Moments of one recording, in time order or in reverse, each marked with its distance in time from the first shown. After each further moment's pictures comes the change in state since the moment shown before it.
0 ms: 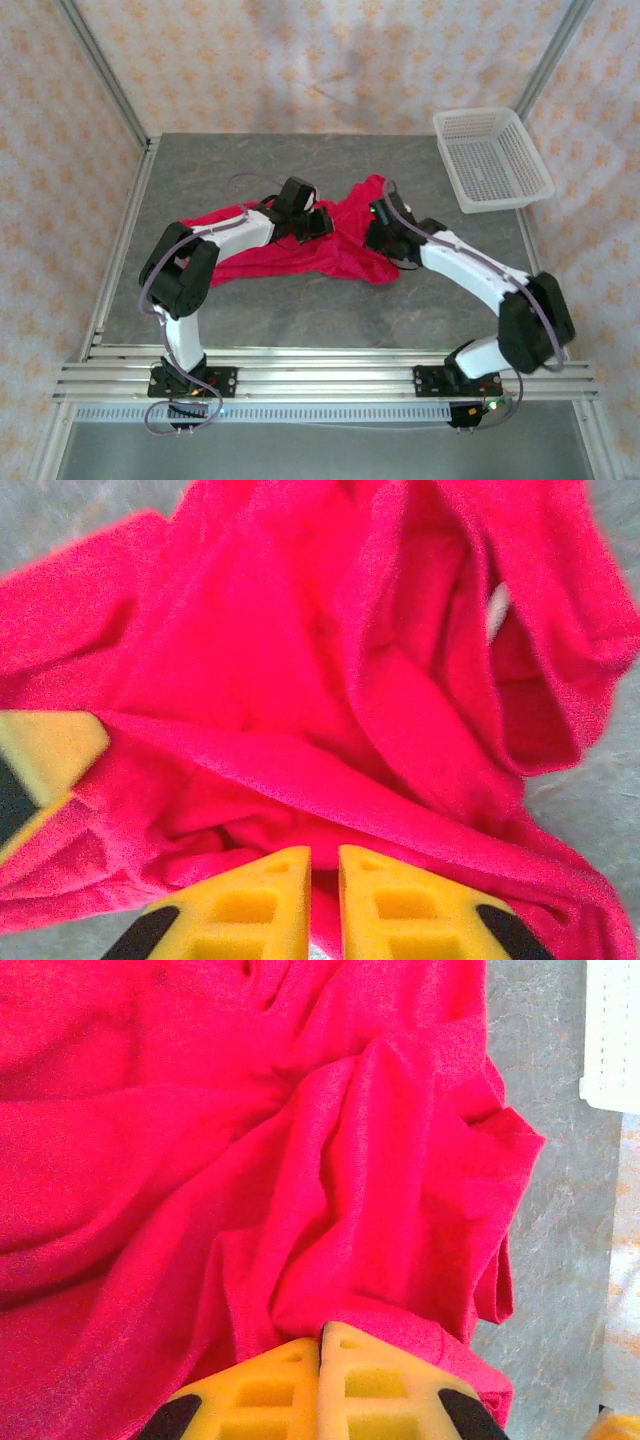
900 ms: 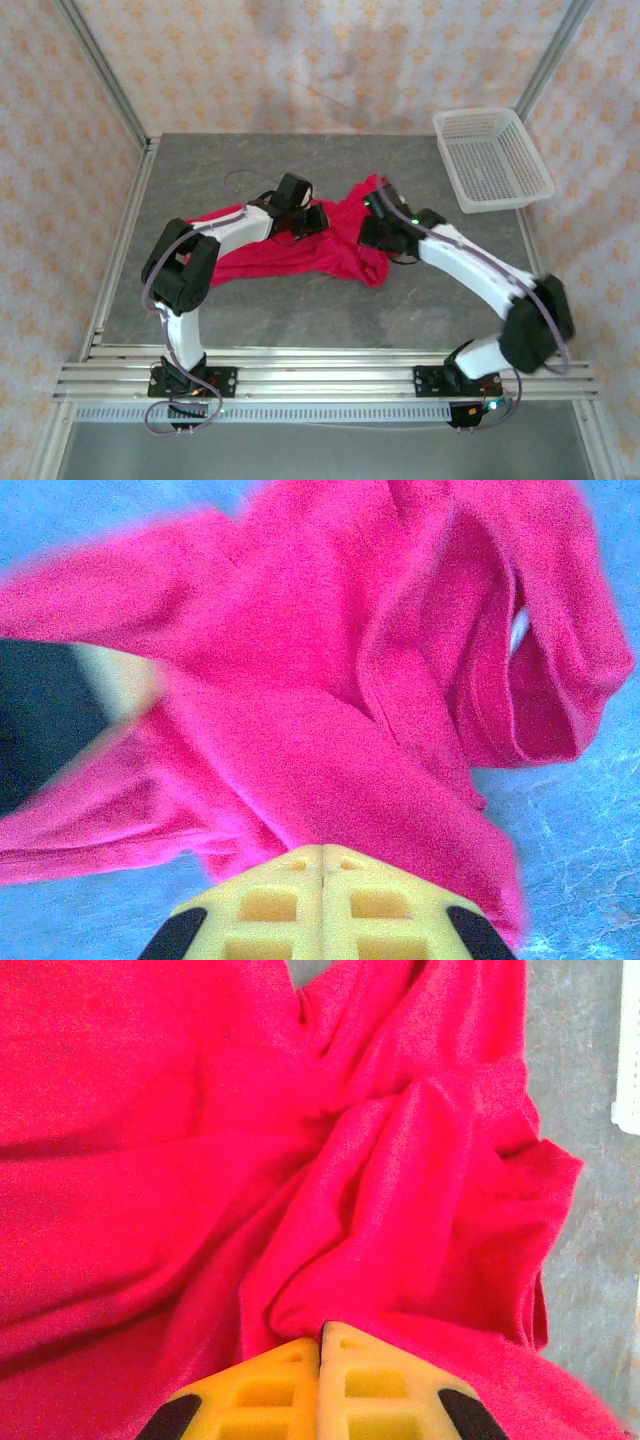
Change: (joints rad) left arm 0.031 0.040 0.046 -0.041 -0.018 0.026; right arm 0.023 -0.121 0.116 -0.145 0.018 -0.067
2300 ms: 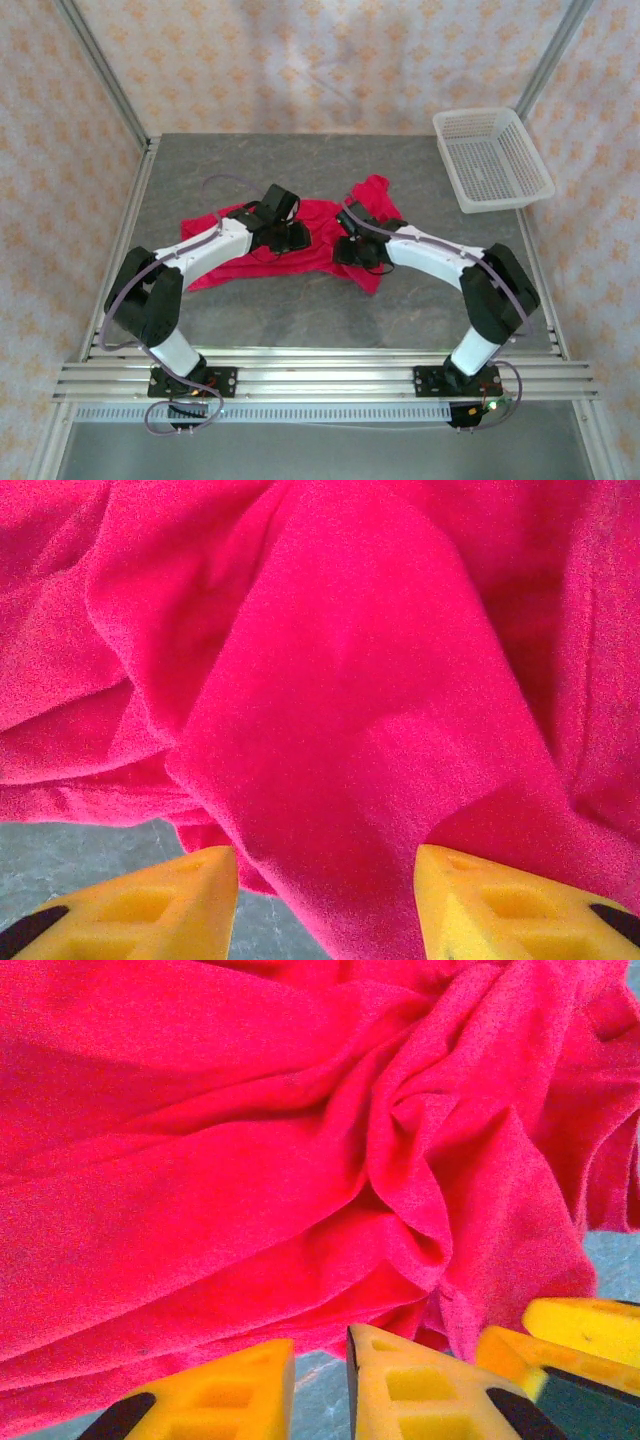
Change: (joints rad) left arm -0.027 -0.281 -0.154 -0.261 -0.134 0.071; right arm 0.102 0.313 -0.024 0.128 -0.090 -0.019
